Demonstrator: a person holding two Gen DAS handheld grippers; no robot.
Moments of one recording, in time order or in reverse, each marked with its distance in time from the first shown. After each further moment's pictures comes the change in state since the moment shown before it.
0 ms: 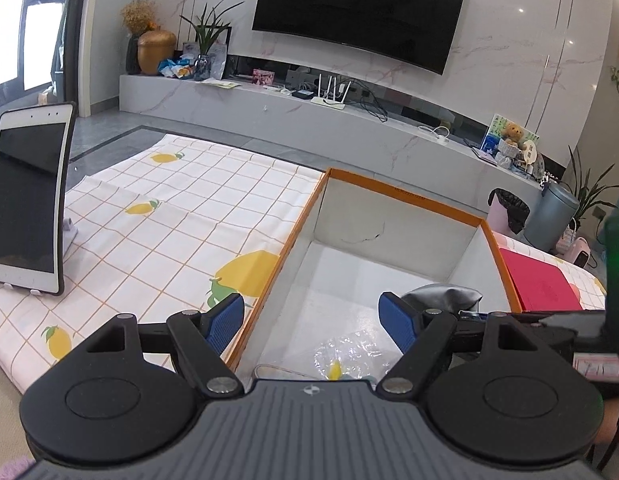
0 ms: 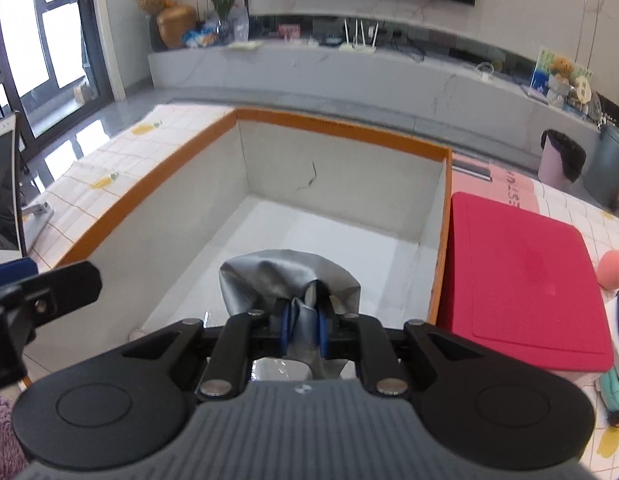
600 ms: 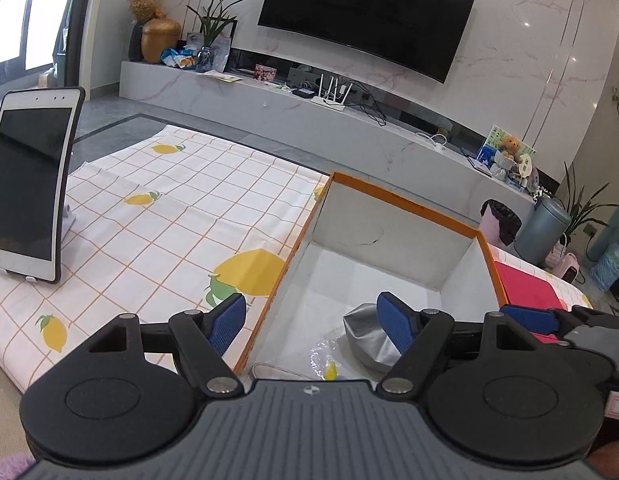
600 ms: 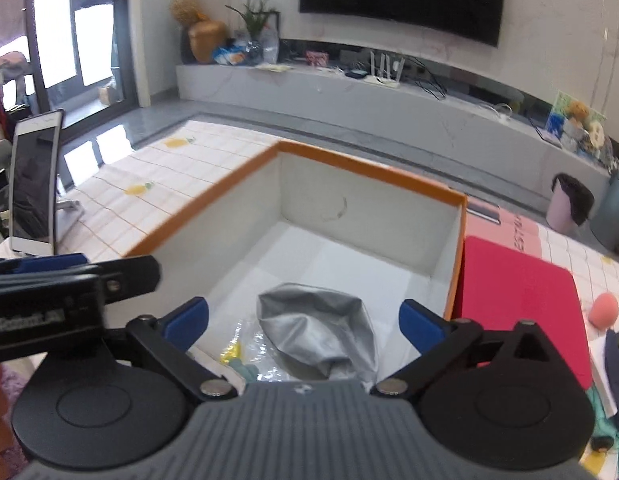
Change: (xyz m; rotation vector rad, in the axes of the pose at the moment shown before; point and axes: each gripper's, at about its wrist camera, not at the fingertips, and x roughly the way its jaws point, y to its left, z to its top) left arm -0.005 0.013 0.003 -0.062 0.002 -0.036; right arm -0.038 0.022 -0.001 -0.095 -0.085 0.029
